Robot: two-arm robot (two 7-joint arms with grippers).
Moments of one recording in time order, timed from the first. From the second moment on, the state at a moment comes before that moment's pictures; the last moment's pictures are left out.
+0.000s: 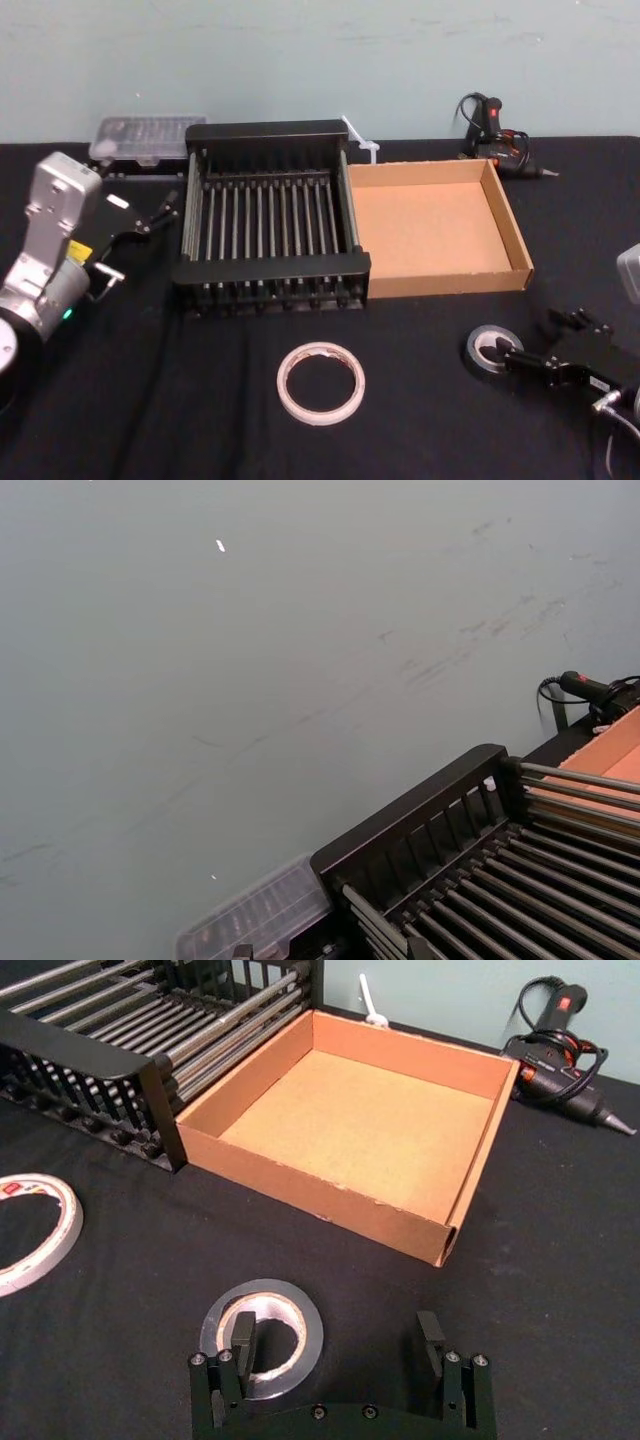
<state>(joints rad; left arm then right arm) -0.20 0.60 0.45 -1.41 -0.25 -0.12 0.03 -0.21 0.70 -0.21 -1.79 0.47 0.29 0.23</state>
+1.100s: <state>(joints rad) -0.20 0.60 0.45 -1.41 -0.25 -0.12 0.03 -0.16 0.63 -0.23 -1.71 0.41 0.30 0.27</state>
